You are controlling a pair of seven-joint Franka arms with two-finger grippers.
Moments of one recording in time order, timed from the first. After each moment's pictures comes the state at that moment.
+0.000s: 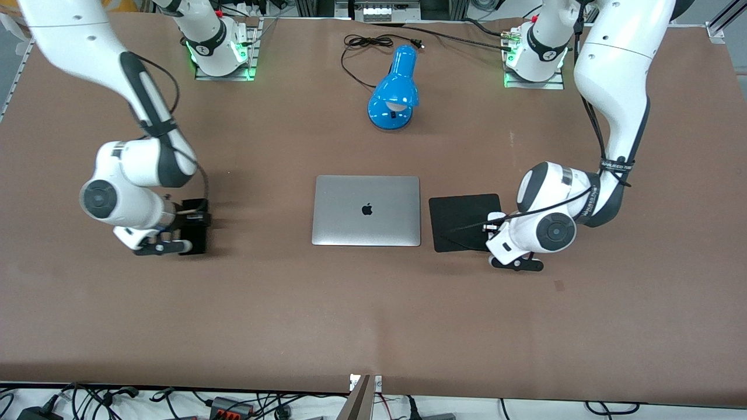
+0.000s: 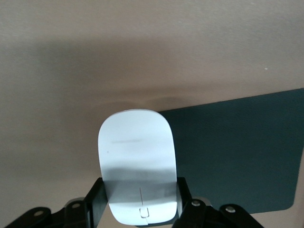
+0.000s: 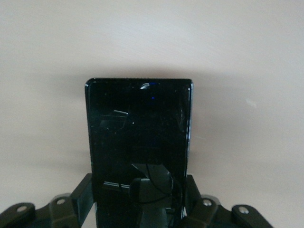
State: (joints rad) left arm -0.17 0.69 -0.13 -1.60 0.00 2.00 -0.22; right arm 0.09 0.52 0.02 -1.87 0.00 2.27 0.00
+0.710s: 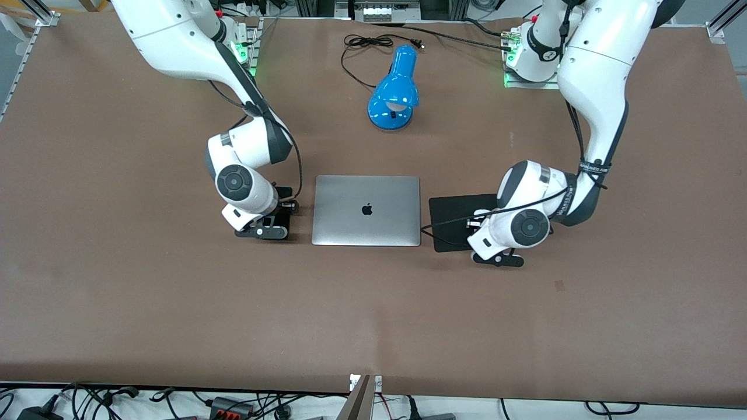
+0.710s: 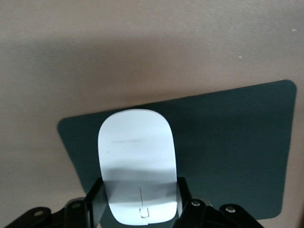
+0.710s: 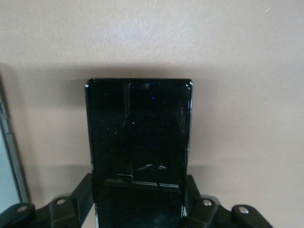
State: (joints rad) left arm -0.22 0.72 -0.13 -1.61 0.00 2.03 -0.27; right arm 0.40 0.61 0.03 -1.87 0.01 2.34 0.45
